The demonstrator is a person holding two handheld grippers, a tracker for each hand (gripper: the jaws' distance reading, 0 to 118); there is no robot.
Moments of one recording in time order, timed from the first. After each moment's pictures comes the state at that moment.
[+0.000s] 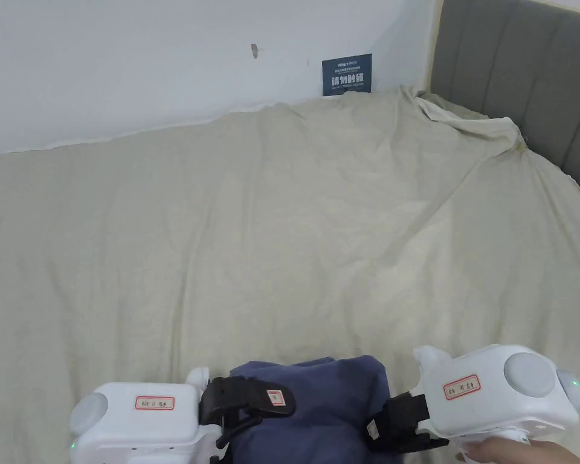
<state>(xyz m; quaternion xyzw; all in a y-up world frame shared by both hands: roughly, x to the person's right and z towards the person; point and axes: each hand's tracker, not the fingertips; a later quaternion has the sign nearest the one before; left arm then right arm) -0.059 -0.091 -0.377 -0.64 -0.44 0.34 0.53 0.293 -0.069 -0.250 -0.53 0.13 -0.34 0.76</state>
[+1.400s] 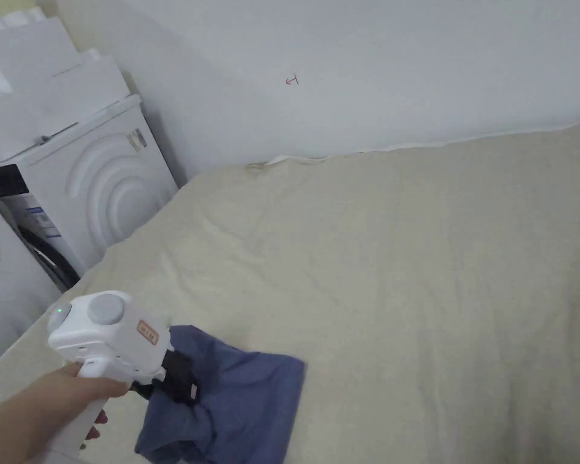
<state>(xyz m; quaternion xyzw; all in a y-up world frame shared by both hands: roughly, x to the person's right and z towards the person) -0.572 0.051 -0.443 -0.63 0.01 0.06 0.77 0.161 0.024 -0.236 -0.52 0.19 -0.29 0.78</state>
